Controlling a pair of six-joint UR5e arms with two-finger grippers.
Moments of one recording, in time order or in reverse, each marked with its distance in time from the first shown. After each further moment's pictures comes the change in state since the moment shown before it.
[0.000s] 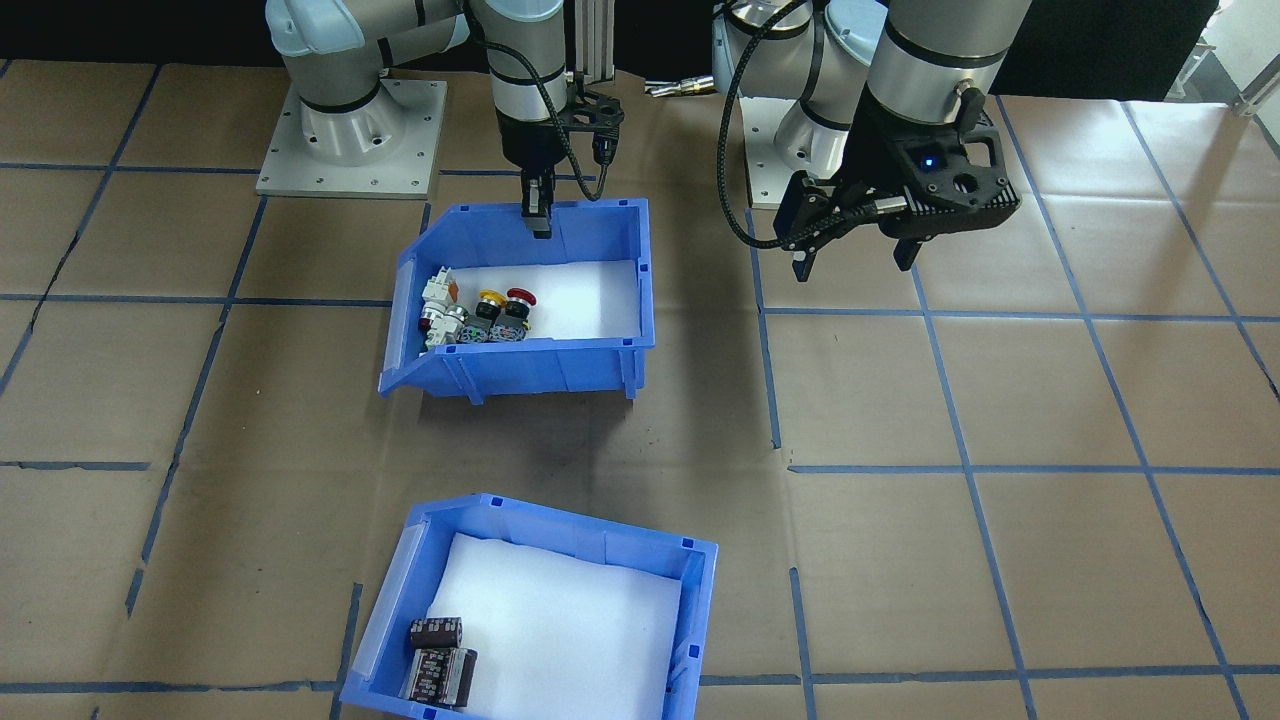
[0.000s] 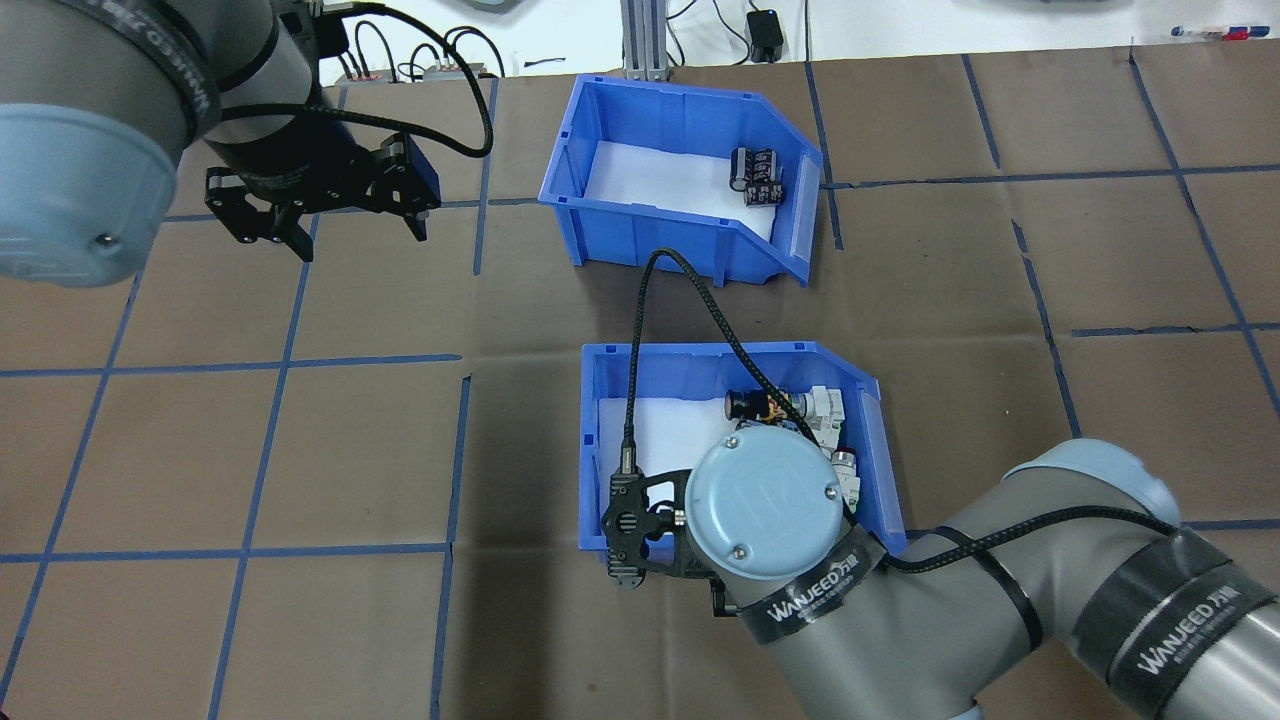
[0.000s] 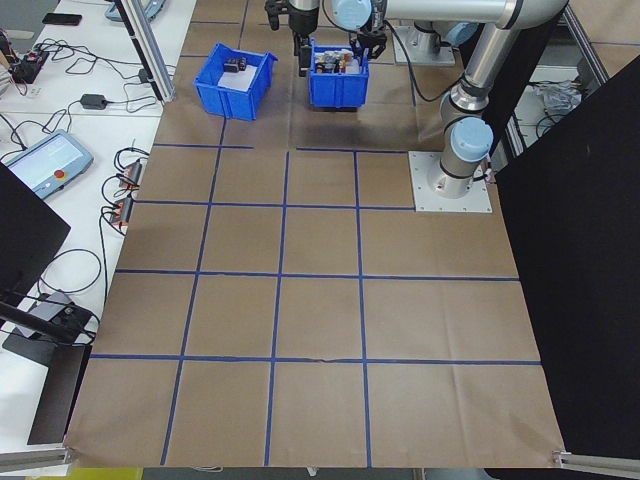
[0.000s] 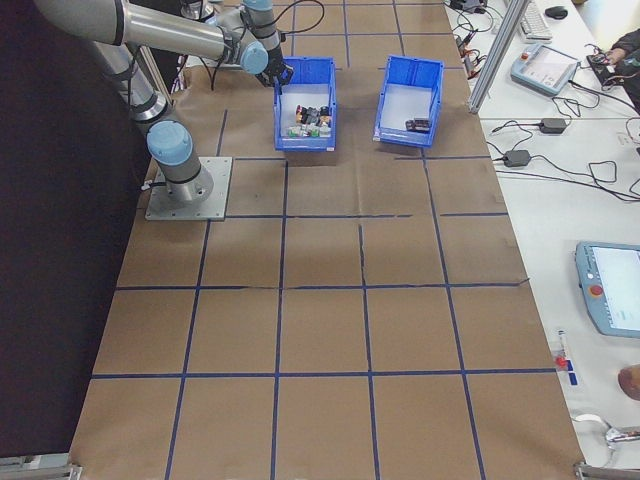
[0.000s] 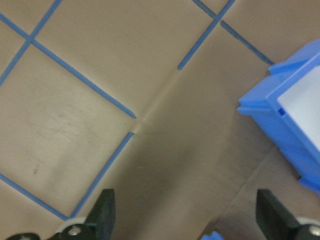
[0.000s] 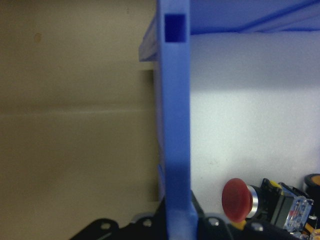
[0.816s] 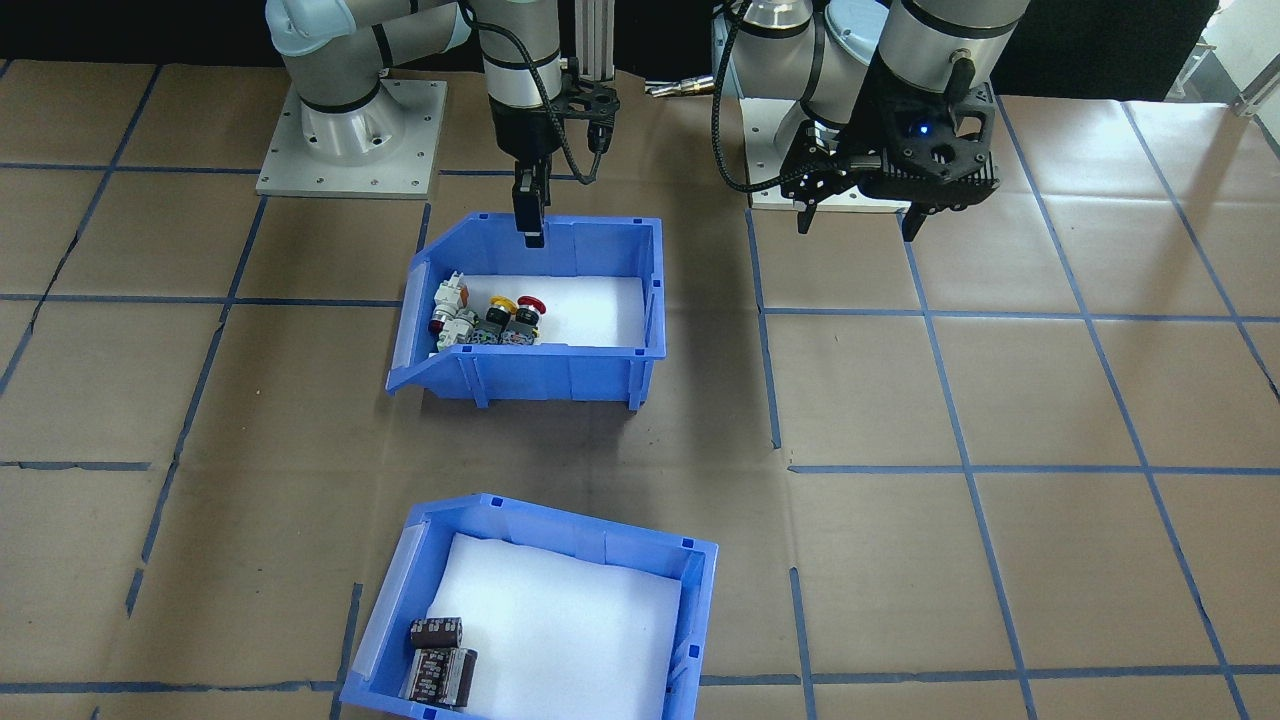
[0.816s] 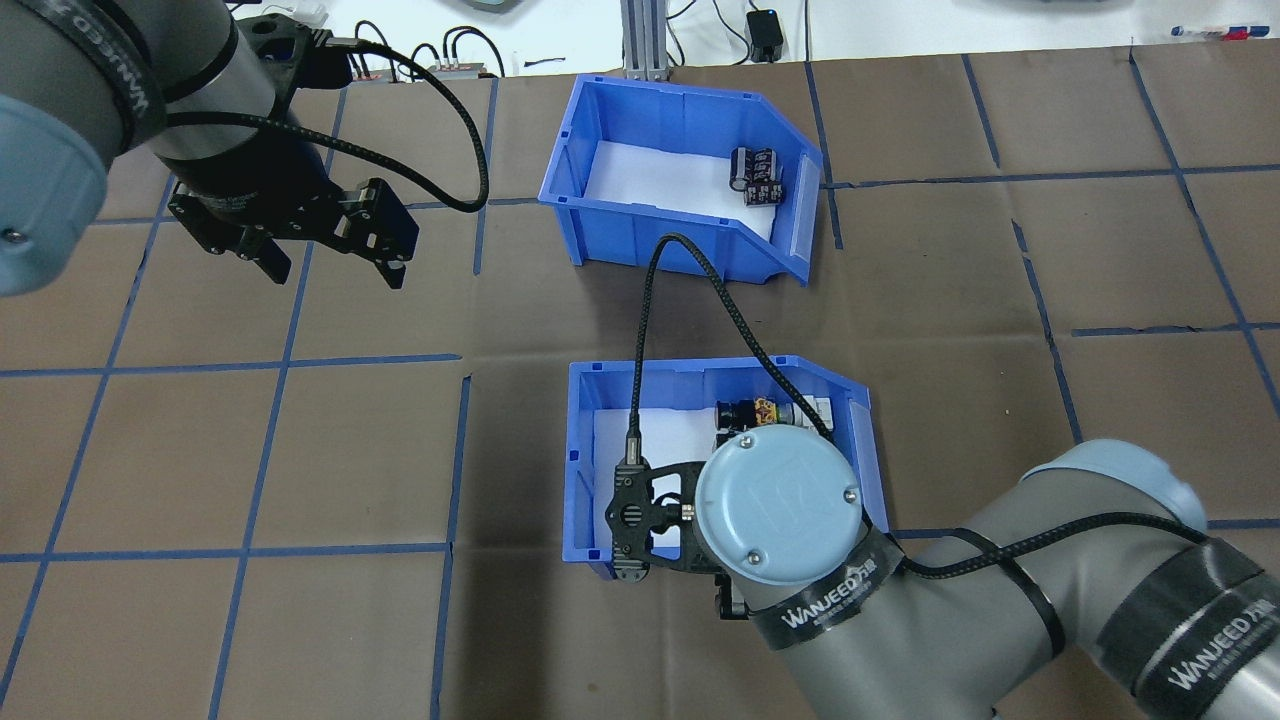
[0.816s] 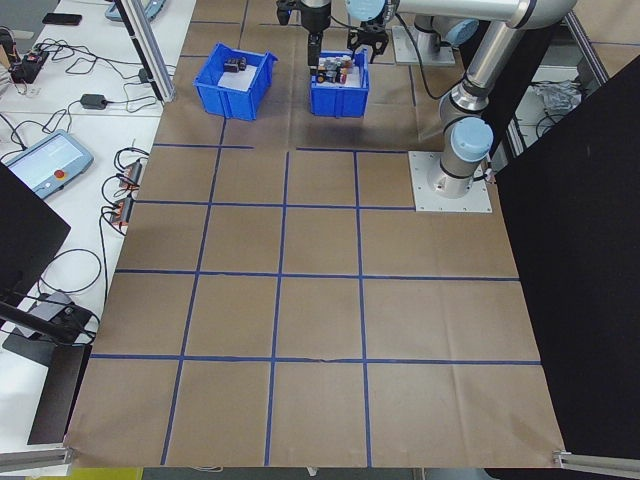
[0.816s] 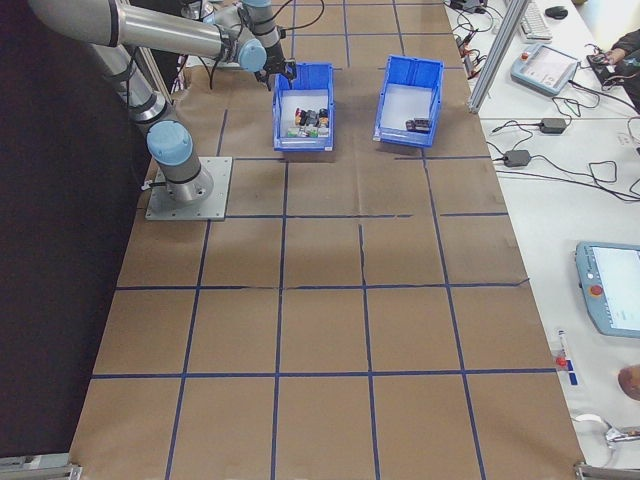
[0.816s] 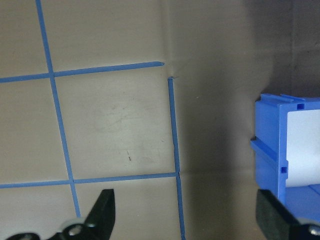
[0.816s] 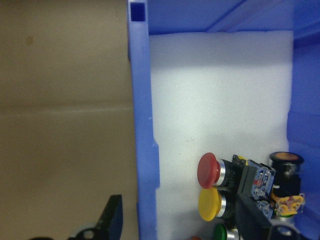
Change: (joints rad) left arm 0.013 0.025 0.008 -0.087 -0.009 0.189; right arm -0.022 -0.060 -0.005 0.008 -0.014 0.004
